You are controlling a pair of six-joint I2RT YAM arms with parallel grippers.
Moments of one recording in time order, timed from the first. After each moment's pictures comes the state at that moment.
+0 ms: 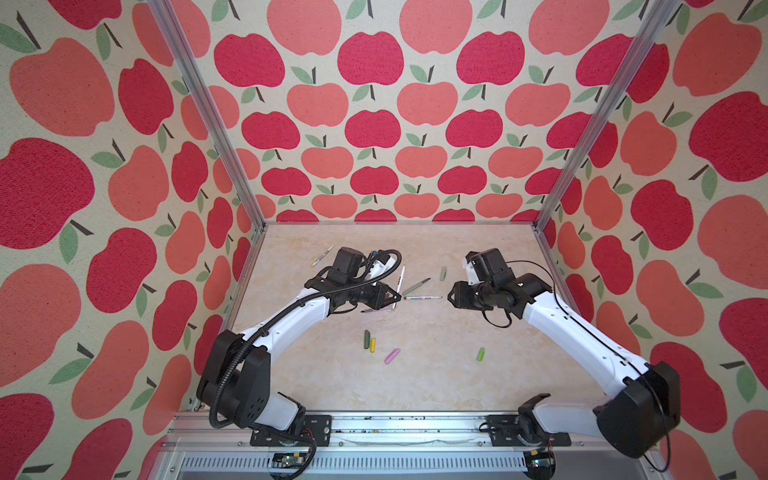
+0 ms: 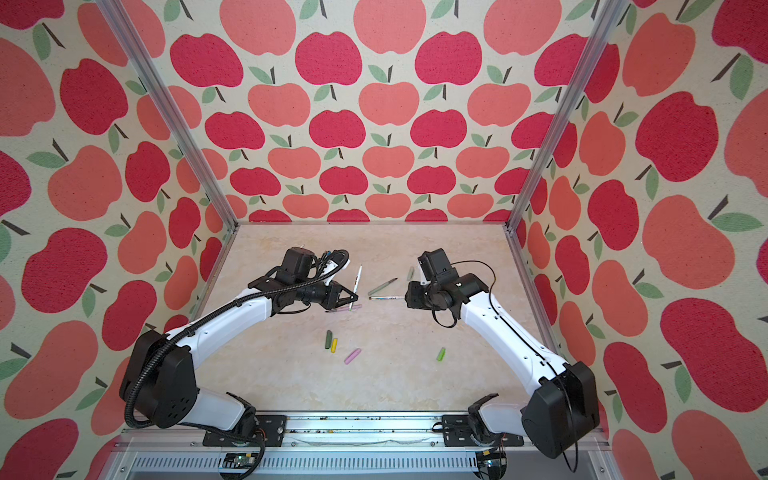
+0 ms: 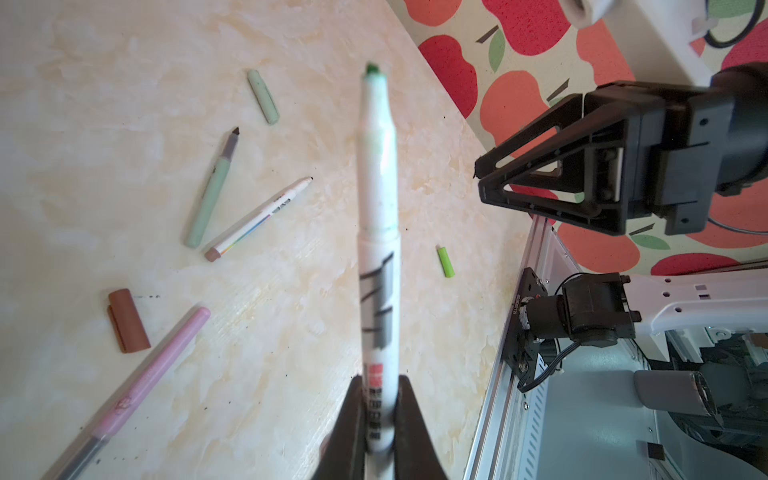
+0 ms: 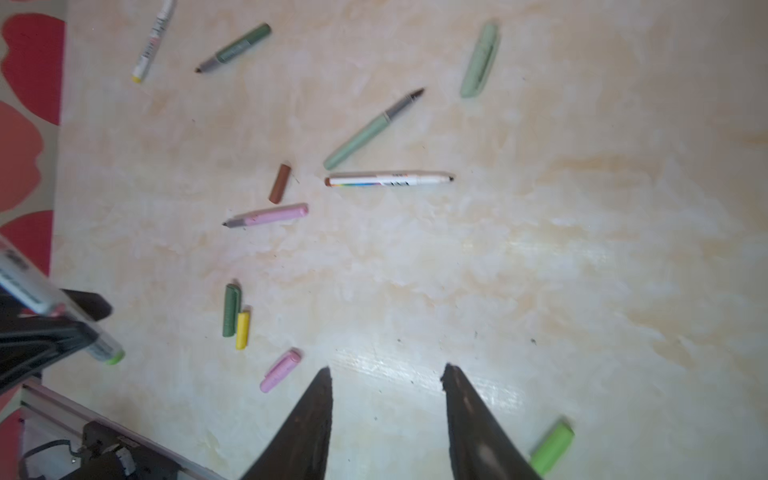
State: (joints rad) left arm -0.49 1.47 1.04 -0.36 0.71 -0.11; right arm 0.57 1.29 1.09 -0.85 -0.07 0.50
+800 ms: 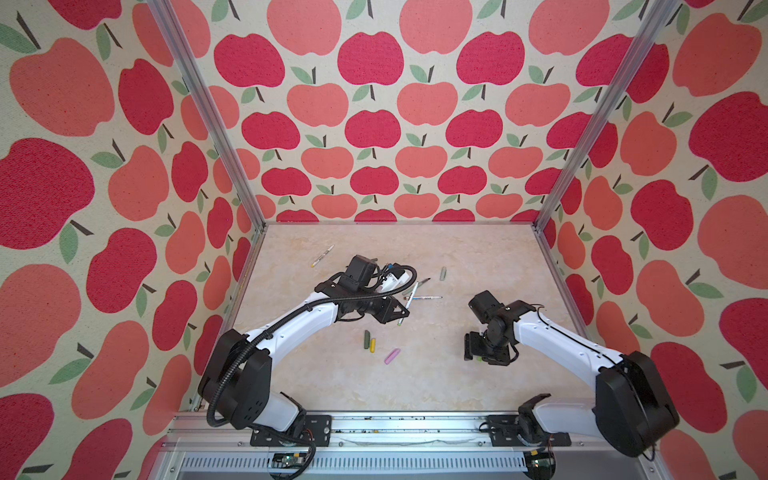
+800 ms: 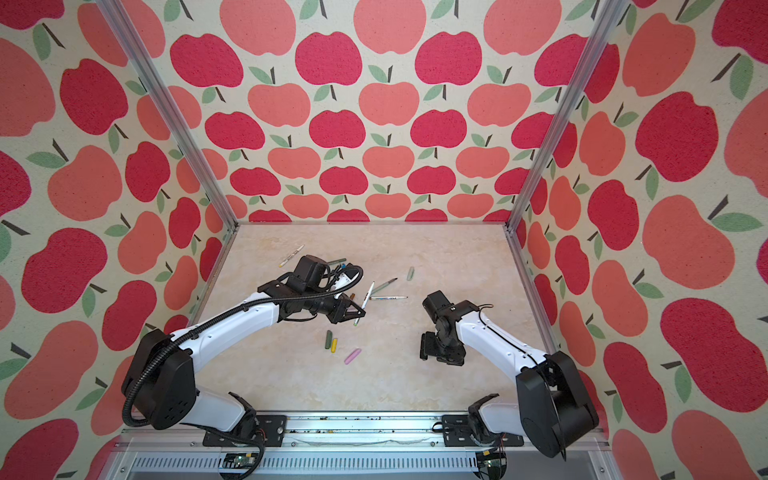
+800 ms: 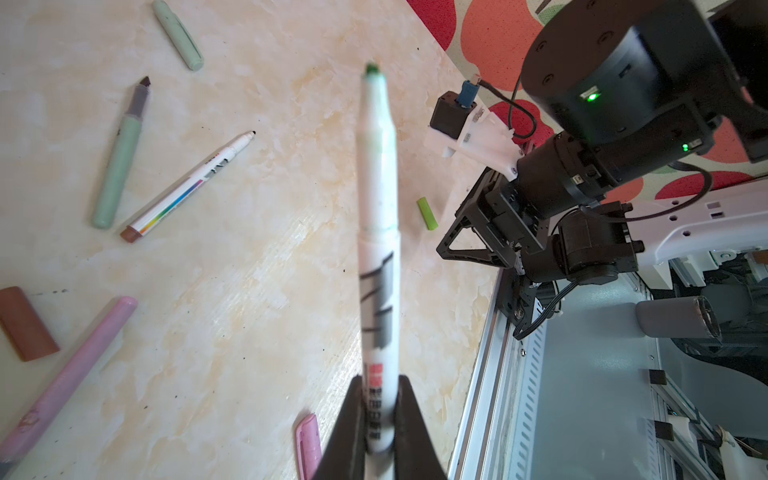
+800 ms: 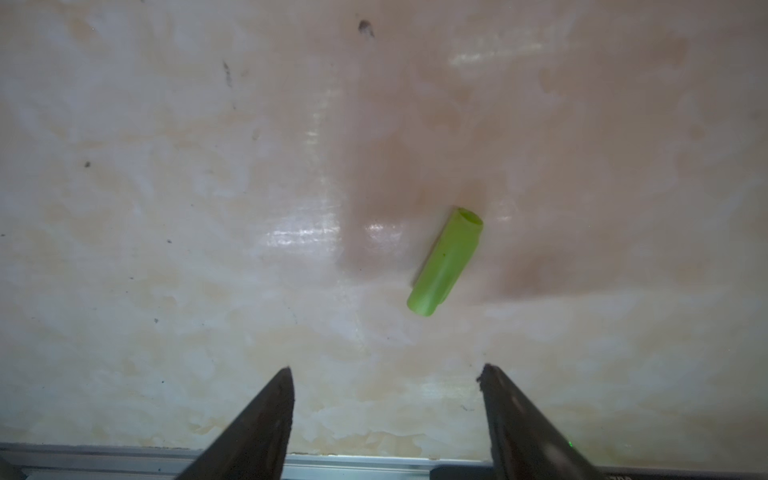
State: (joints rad) left arm -0.59 1.47 1.04 -0.43 0.70 -0.03; right arm 0.54 1.32 0.75 -0.96 -0.12 0.60
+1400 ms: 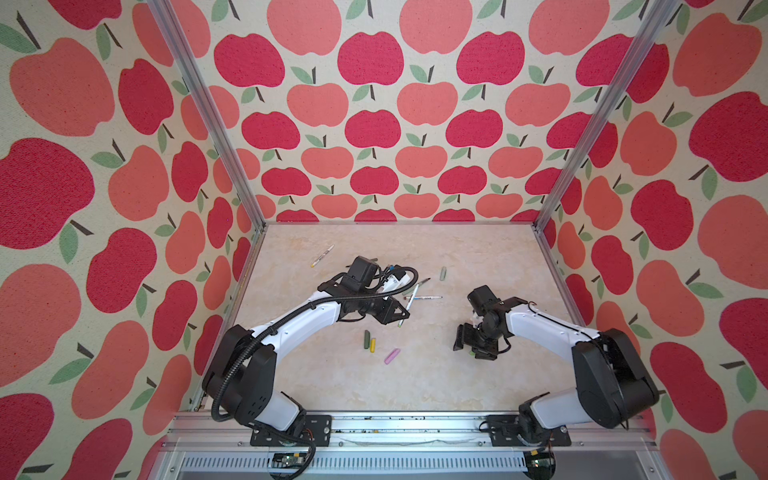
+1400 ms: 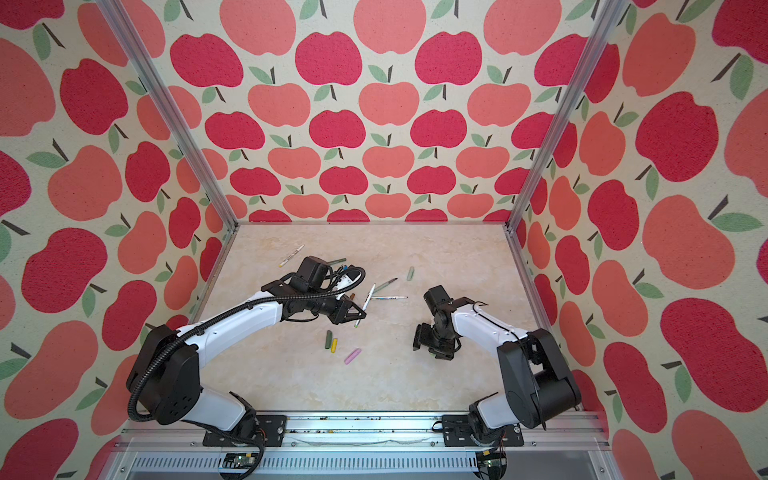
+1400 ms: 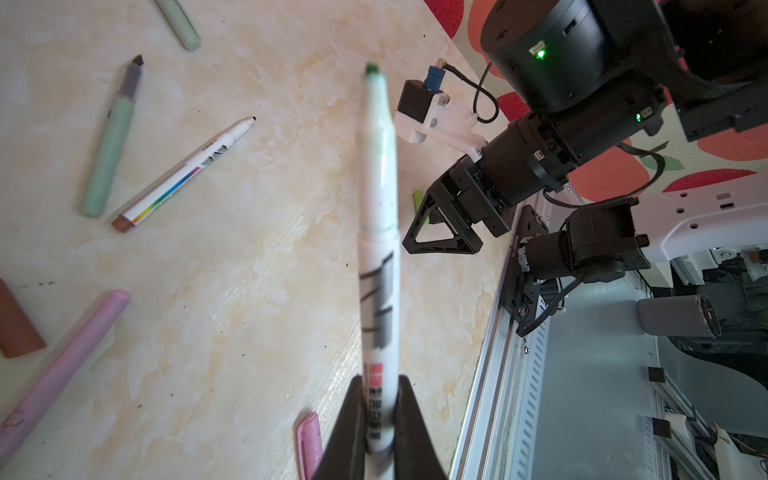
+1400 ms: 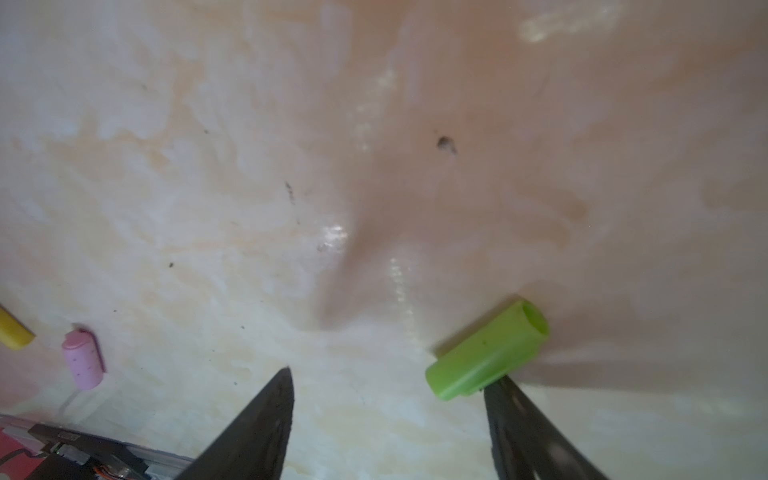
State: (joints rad) left arm -0.60 1.50 1.04 -0.43 0.70 -0.03; right arm 0.48 1.48 0.77 -0.76 -0.28 0.65
